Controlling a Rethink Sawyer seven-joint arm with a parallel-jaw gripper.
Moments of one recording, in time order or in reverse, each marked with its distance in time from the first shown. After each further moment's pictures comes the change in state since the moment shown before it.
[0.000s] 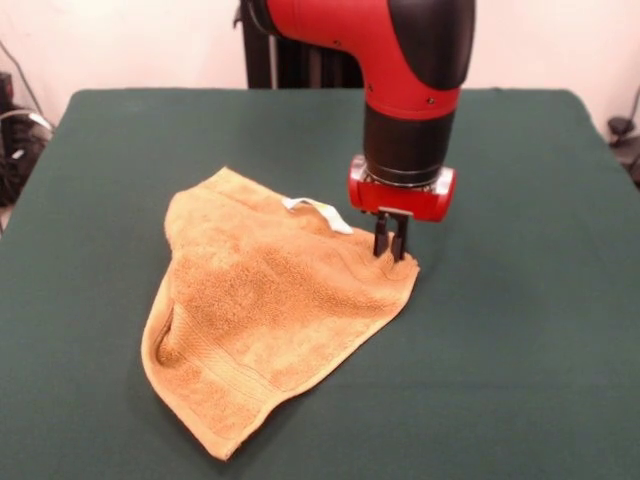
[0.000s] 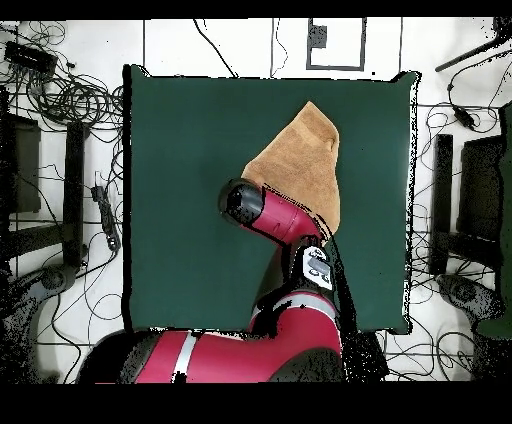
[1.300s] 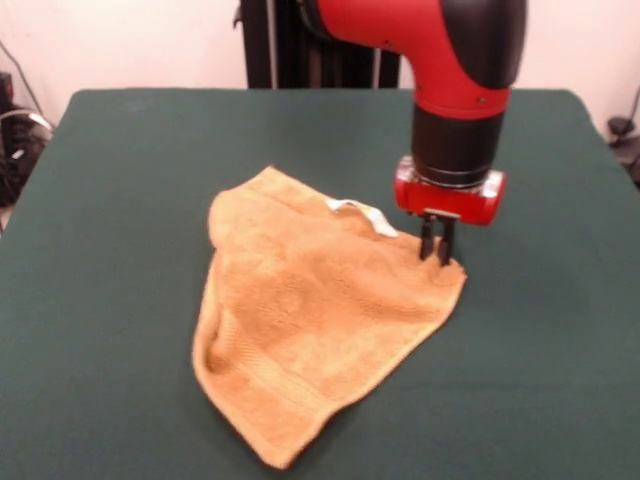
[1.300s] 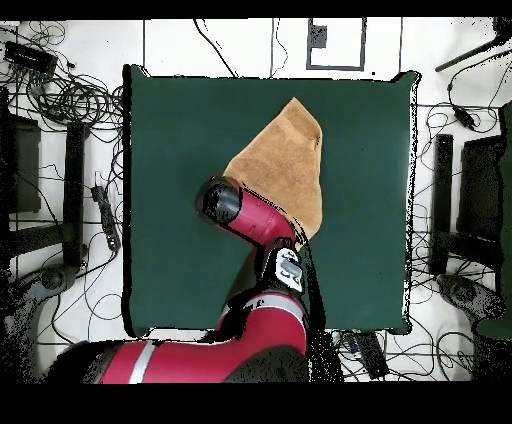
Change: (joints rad) arm 0.106 0.006 0.002 0.020 0.154 -0.042 0.048
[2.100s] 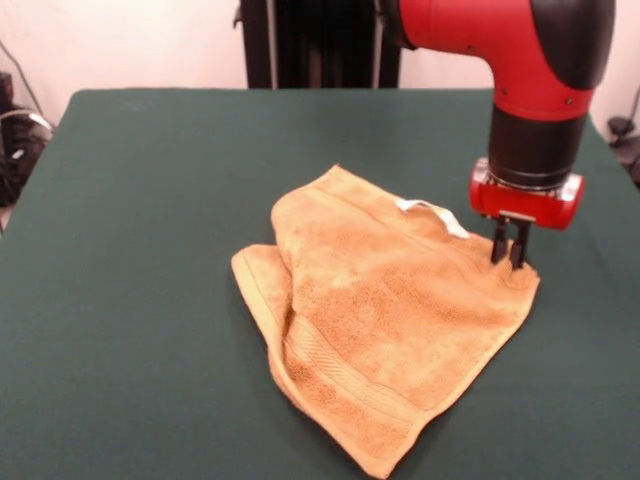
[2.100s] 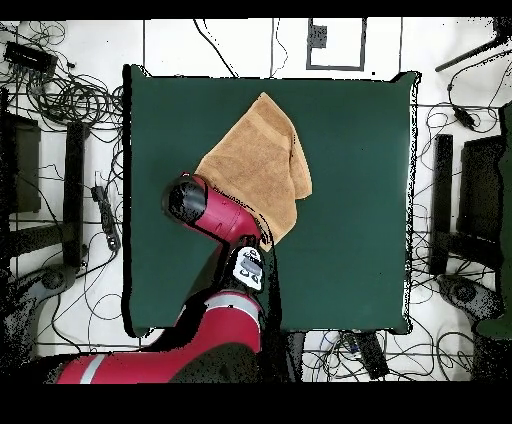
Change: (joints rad) arm 0.096 0.018 -0.001 -0.026 0.094 0.001 0.109
